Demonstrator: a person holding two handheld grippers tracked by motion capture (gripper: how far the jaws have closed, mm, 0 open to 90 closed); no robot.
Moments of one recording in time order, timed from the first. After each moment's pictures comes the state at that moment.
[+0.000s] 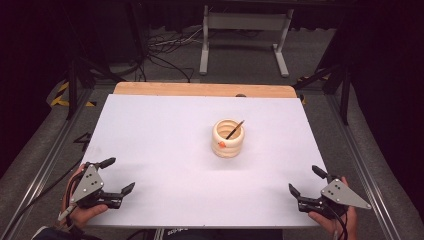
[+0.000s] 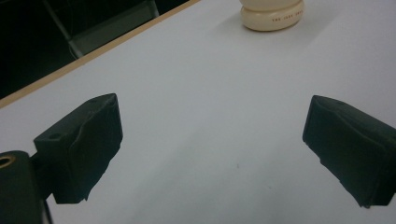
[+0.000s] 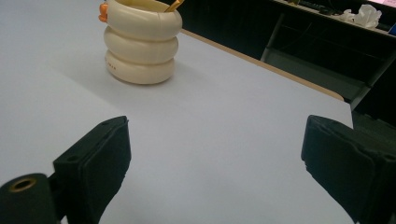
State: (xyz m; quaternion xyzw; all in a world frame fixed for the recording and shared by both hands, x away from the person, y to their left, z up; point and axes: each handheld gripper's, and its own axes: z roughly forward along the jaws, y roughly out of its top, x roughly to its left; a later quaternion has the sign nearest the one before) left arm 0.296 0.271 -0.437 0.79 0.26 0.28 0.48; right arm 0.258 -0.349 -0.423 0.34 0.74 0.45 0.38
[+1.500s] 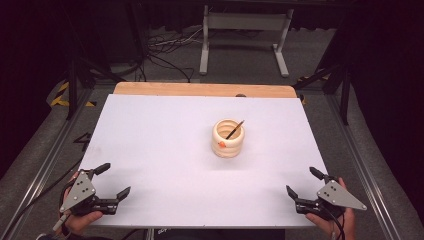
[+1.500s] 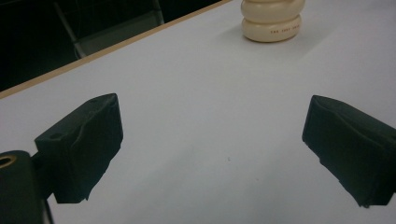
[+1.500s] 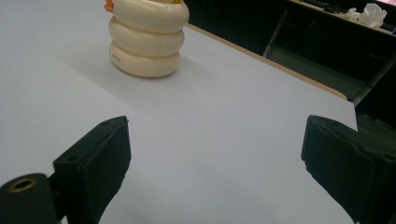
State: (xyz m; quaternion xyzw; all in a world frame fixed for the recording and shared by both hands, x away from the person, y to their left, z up) left arm 0.281 0.278 -0.443 0.77 0.27 0.28 0.50; right arm 0.256 -0.343 -0.426 0.33 0.75 0.44 0.38
